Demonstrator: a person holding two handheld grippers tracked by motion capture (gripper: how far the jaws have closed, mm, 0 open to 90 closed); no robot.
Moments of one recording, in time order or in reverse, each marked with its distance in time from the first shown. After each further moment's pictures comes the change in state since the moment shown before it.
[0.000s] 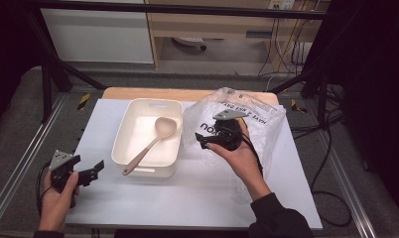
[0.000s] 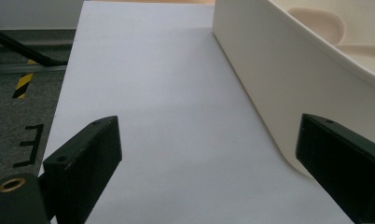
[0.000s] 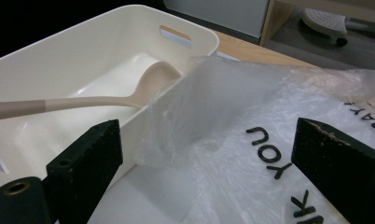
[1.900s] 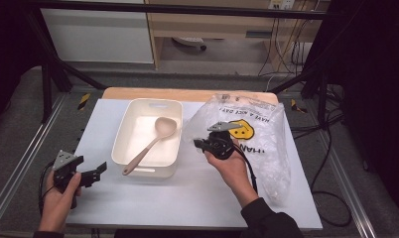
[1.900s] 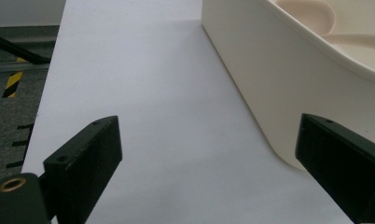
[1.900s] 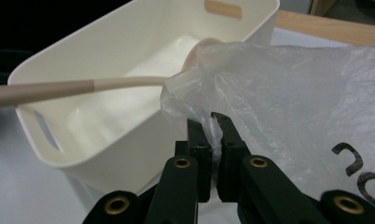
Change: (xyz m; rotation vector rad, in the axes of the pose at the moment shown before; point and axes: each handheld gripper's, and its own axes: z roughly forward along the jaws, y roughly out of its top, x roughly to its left) left arm -0.006 0.001 0.002 0.025 -0.035 0.025; right arm 0.019 -0.026 0.020 0.021 0.163 0.087
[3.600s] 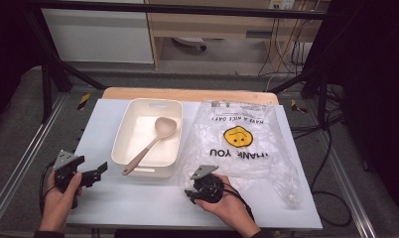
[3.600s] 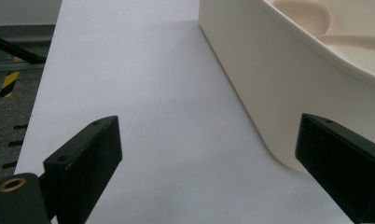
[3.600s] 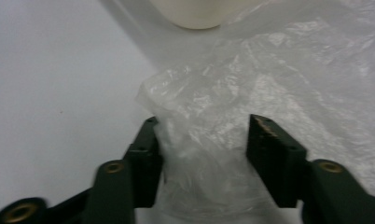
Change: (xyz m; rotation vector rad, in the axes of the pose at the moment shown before) left arm -0.001 0.000 0.001 0.002 -0.005 -0.004; right arm 0.059 -0.096 0.011 0.297 0.009 -0.238
